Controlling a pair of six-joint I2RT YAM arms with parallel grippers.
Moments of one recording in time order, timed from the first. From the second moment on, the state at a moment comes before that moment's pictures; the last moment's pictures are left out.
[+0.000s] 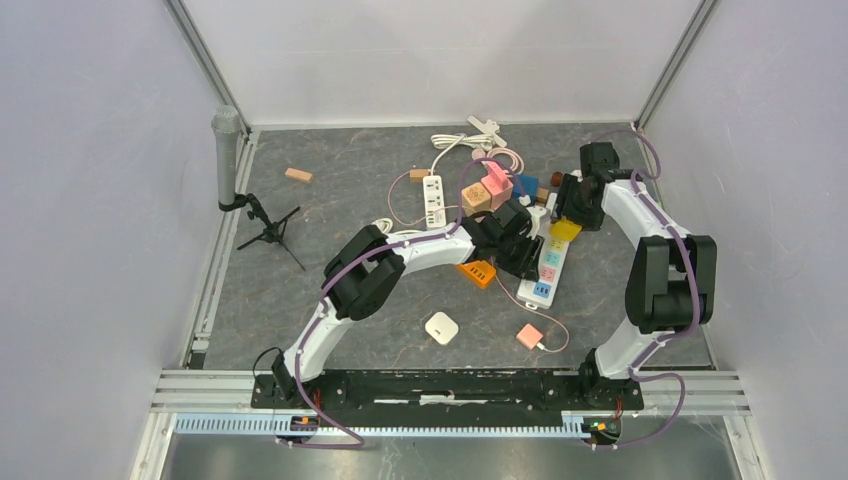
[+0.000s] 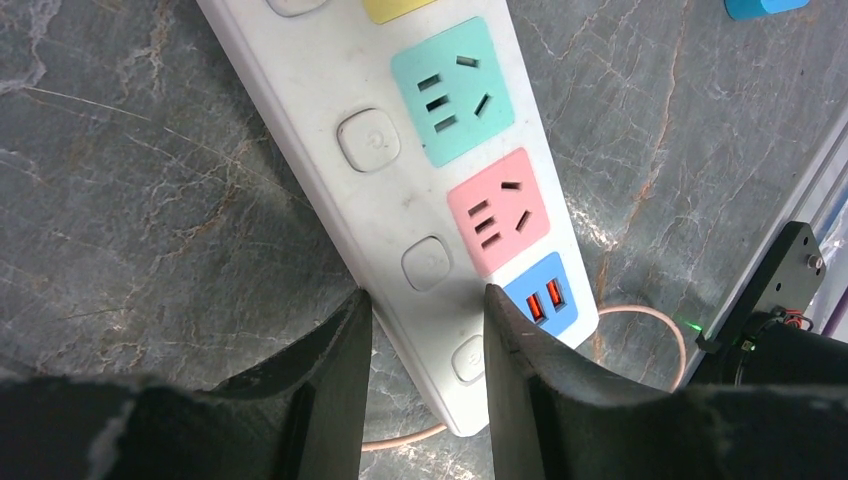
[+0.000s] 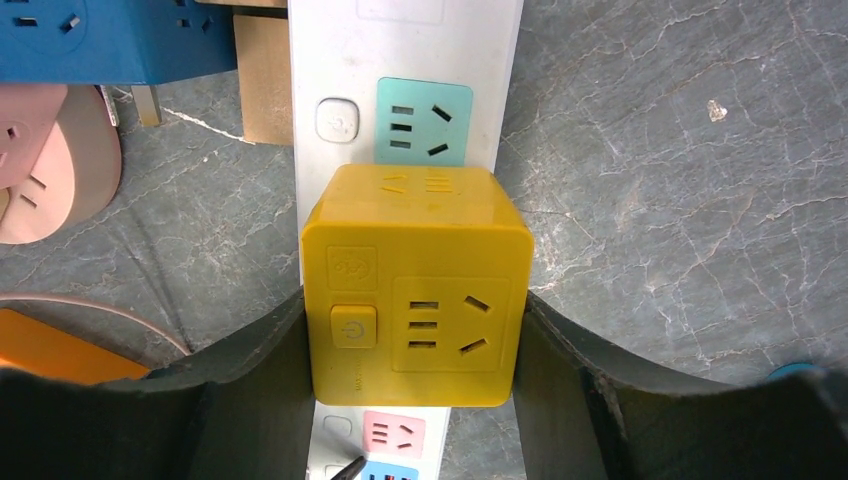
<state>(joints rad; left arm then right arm) -0.99 2.28 1.71 -0.25 0.27 -0.41 0.01 1.68 1.23 -0.66 0.03 0.32</state>
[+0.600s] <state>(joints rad) -0.97 2.31 1.74 -0.27 0.30 -0.41 0.11 1.66 1.22 -0.63 0.21 0.30</state>
